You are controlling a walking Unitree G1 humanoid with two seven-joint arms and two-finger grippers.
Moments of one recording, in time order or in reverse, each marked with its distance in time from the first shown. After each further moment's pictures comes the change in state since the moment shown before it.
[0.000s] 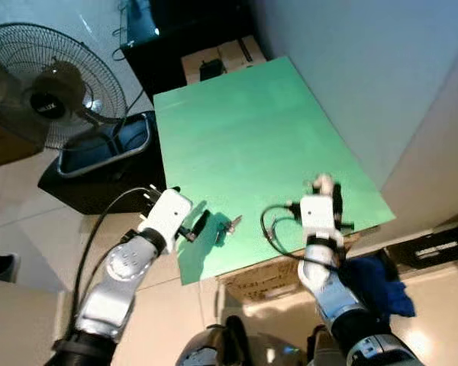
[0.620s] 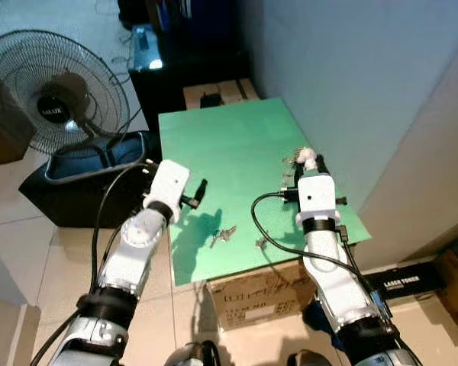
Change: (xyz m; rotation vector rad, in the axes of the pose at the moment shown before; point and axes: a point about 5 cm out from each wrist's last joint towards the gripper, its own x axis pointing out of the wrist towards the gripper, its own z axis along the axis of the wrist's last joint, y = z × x) left arm 0.037 0.026 0.010 -0.113 -0.027 0.166; right arm 0.006 -0.004 0.042 0.109 -0.109 0.197
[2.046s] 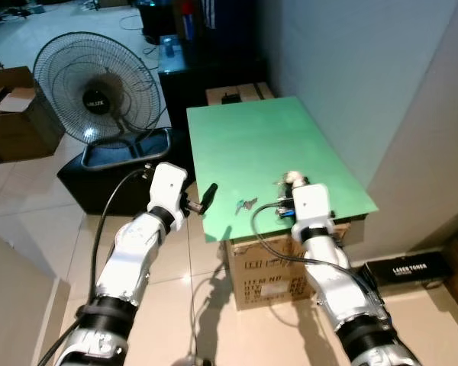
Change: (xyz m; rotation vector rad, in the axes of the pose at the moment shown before) left arm -0.006 -0.013 0.008 -0.154 -0.082 -0.158; right arm -0.002 0.004 -0.035 0.060 0.209 0.125
